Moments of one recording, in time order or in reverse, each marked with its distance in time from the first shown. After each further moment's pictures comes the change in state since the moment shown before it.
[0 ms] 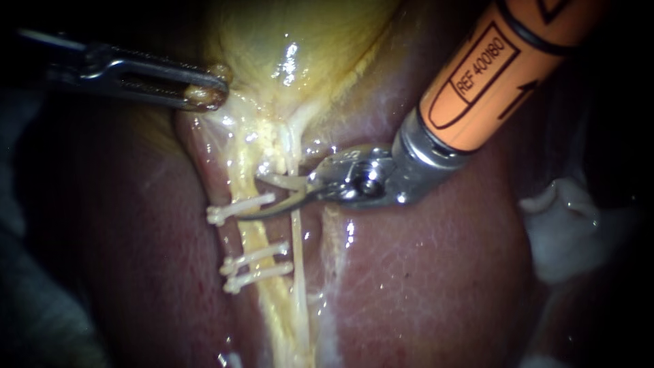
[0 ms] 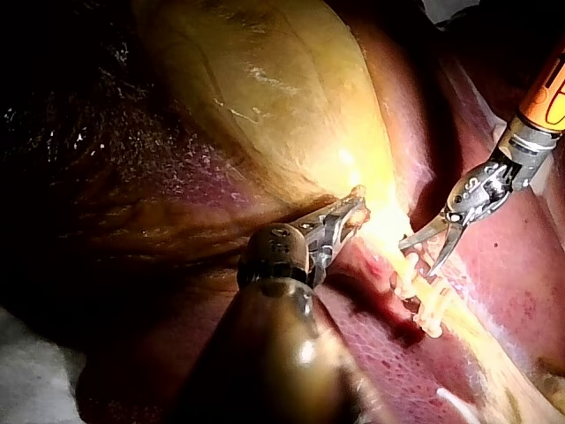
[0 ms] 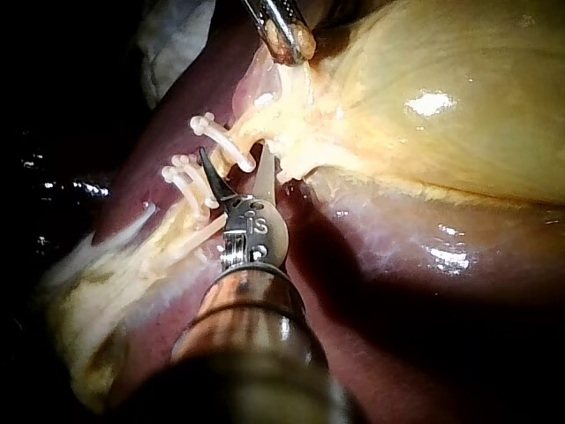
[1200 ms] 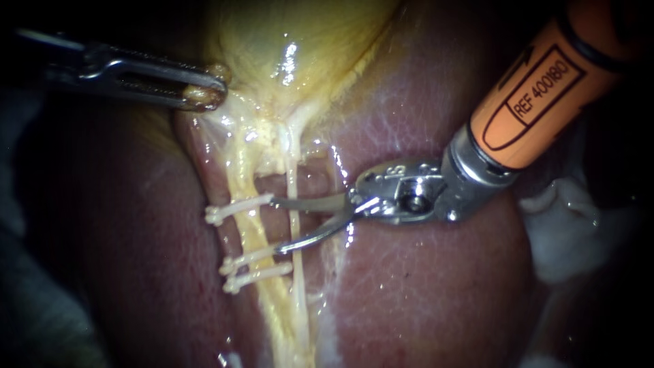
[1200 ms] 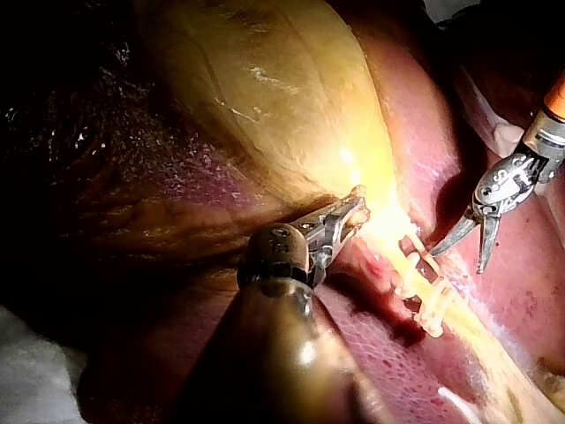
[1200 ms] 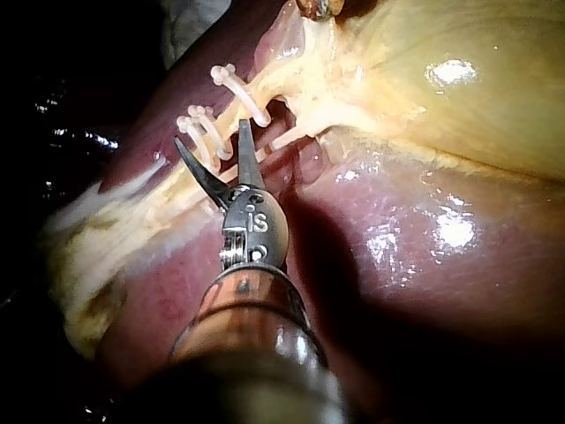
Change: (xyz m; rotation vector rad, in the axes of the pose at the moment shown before) right arm -0.002 -0.001 -0.002 0.303 0.083 -0.135; left arm 0.000 0.000 0.000 -0.001 -0.001 0.001
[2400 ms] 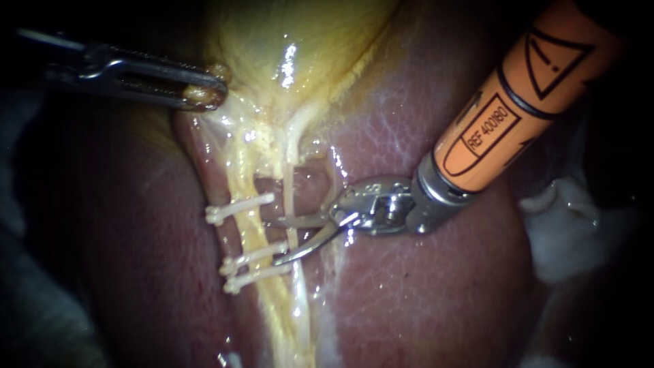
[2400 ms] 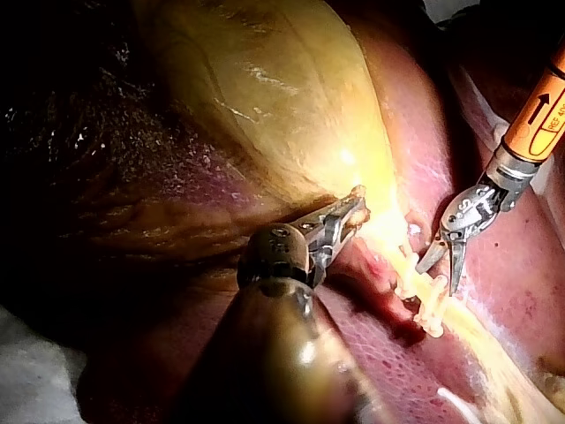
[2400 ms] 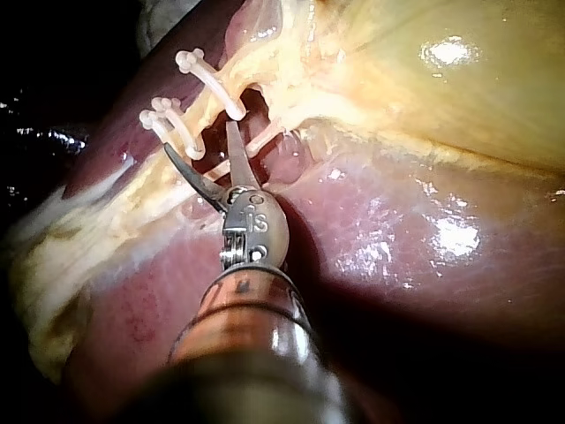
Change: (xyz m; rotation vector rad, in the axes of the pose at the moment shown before) right arm -0.005 0.005 0.005 0.108 -0.001 0.073; left arm 0.000 0.000 0.000 0.000 0.000 0.000
